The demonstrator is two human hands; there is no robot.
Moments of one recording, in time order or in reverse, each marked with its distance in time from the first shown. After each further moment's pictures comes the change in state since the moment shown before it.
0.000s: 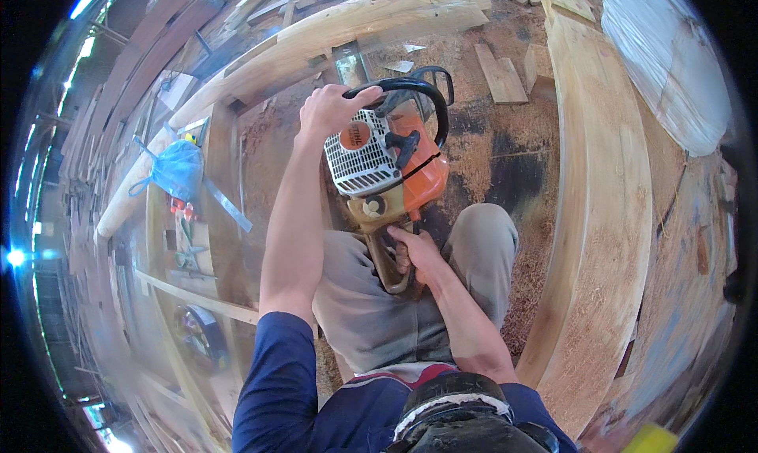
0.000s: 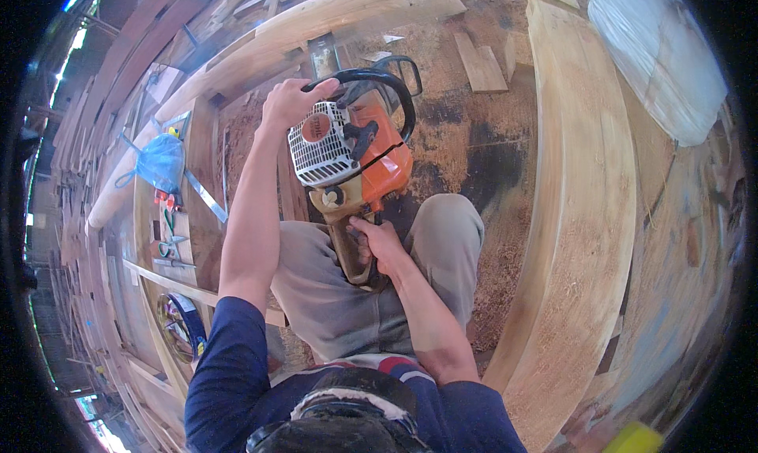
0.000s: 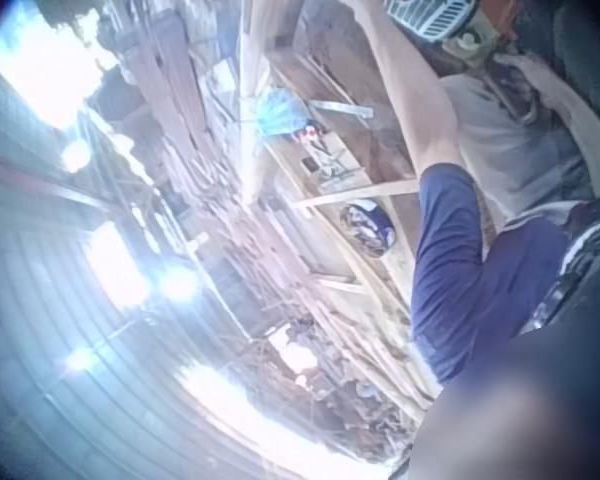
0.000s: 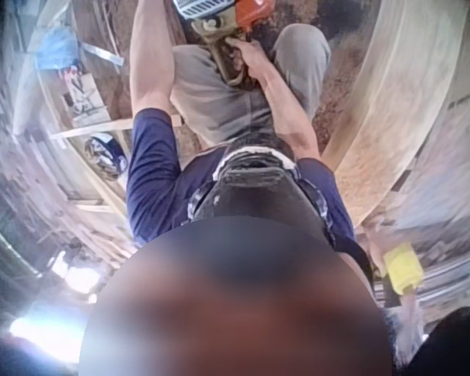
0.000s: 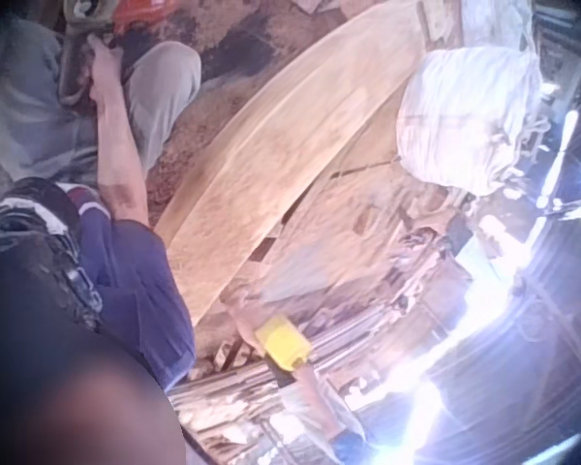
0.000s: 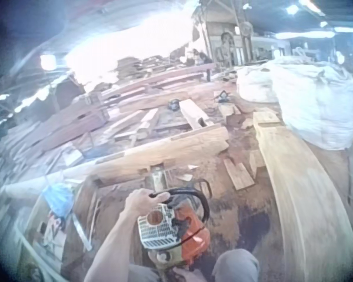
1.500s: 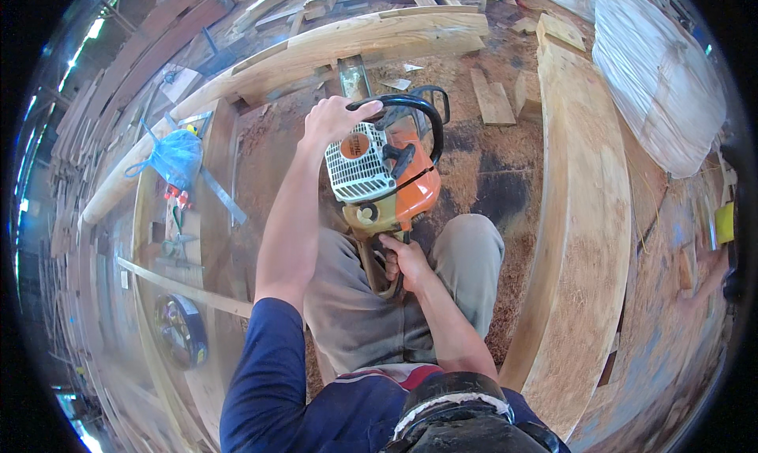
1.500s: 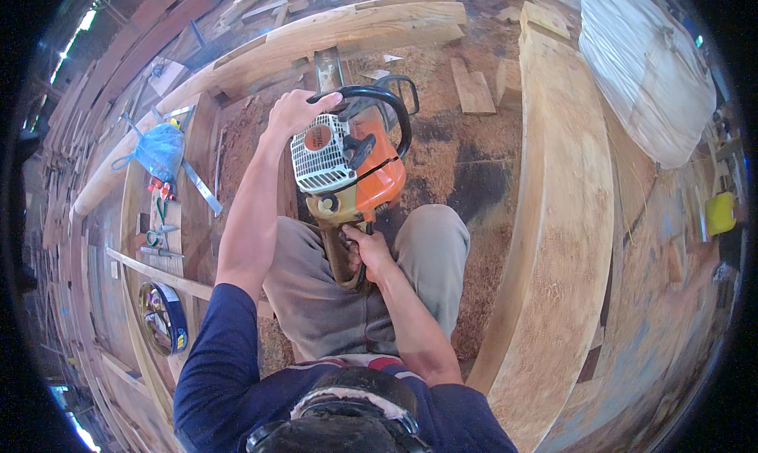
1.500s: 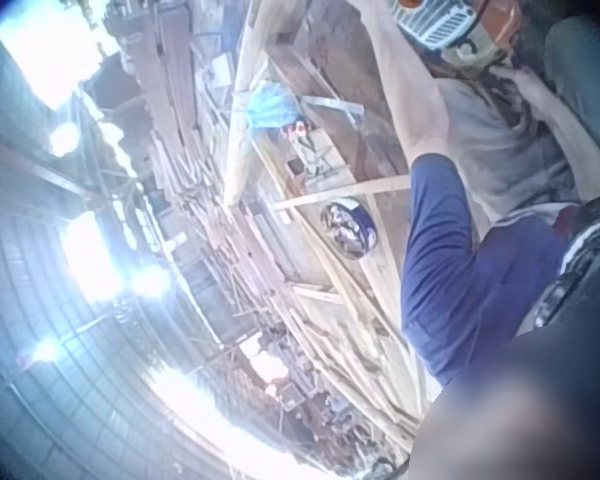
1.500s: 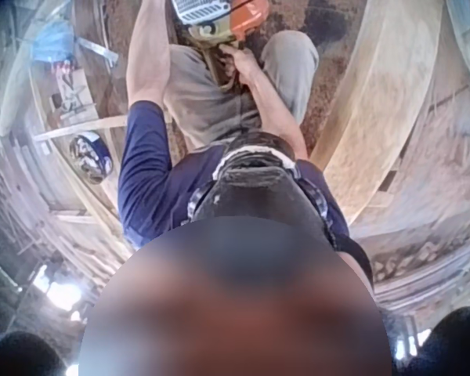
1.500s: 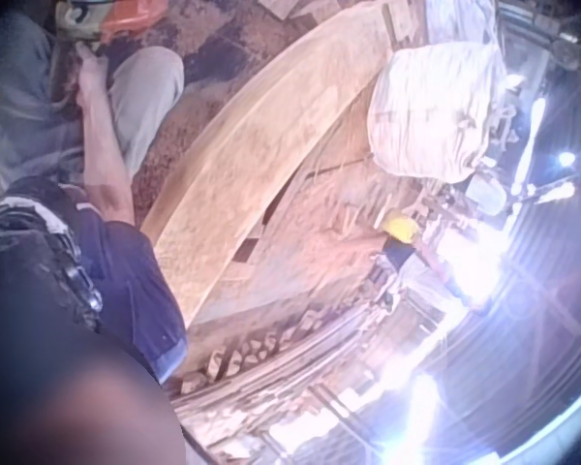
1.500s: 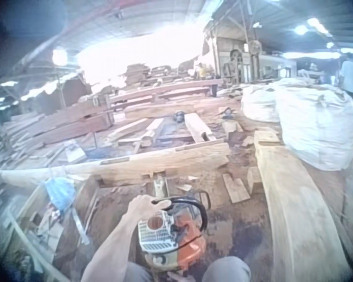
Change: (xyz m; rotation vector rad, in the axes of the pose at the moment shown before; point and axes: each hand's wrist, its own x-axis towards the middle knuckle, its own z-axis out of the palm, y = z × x) left_hand -0.013 0.006 -0.020 -0.031 -0.114 -0.014; right_hand -0.049 -0.003 0.015 0.057 -0.005 0.018
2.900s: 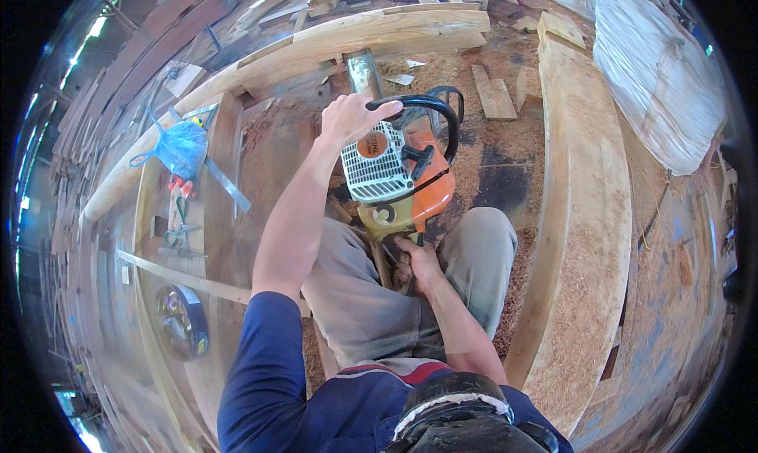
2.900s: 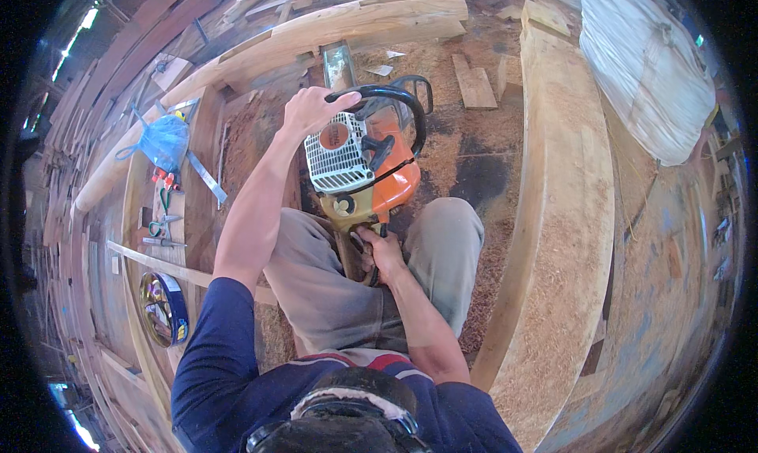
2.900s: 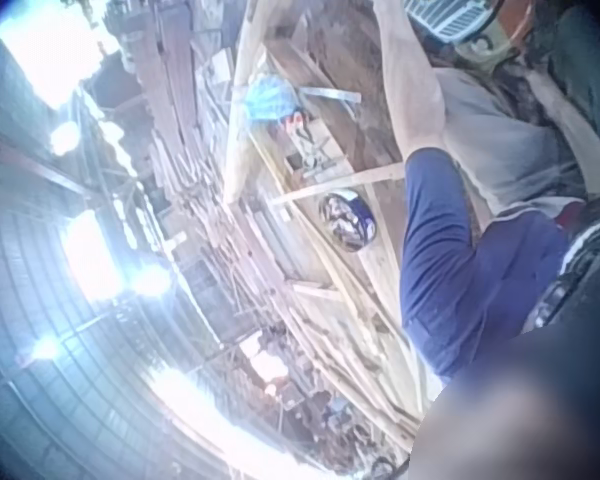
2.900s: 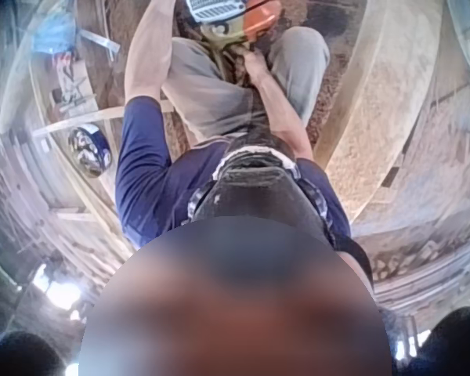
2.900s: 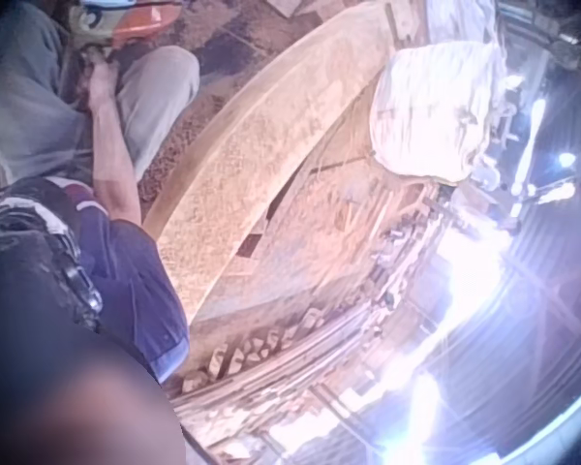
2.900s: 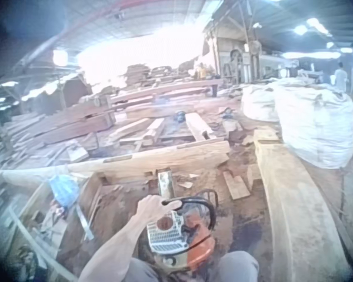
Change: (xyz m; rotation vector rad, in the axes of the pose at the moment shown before) left_hand 0.013 0.009 -0.022 0.022 0.000 0.104; right_hand -0.026 -0.017 0.025 0.020 0.099 -0.011
